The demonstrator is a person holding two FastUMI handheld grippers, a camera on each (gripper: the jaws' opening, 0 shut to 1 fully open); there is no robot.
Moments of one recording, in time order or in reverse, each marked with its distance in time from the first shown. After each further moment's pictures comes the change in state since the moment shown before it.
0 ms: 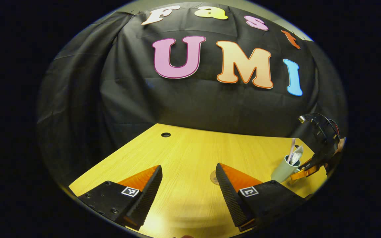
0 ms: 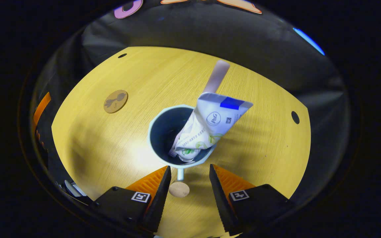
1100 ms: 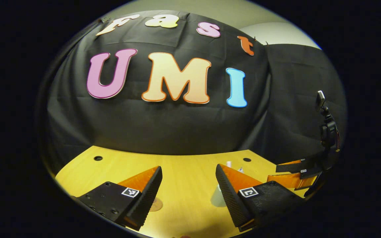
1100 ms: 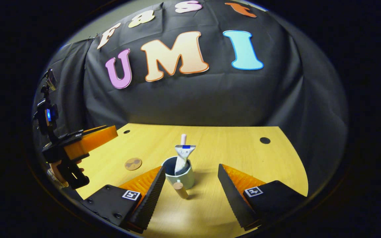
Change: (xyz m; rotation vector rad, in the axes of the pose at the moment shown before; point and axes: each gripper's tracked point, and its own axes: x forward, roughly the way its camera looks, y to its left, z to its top) left arm 0.011 -0.198 0.058 0.060 -0.174 -0.436; right arm -0.126 -0.023 0.023 0.256 -0.693 0.032
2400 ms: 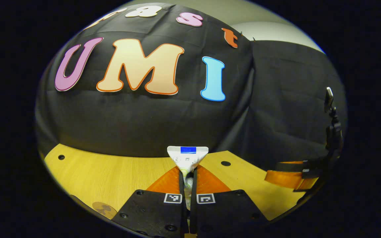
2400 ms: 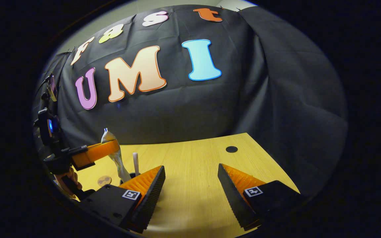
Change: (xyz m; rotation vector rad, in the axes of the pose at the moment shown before) left arm 0.110 -0.129 -0.029 0.026 0.016 -0.231; right arm -0.020 -0.121 0.021 0.139 -0.190 -0.267
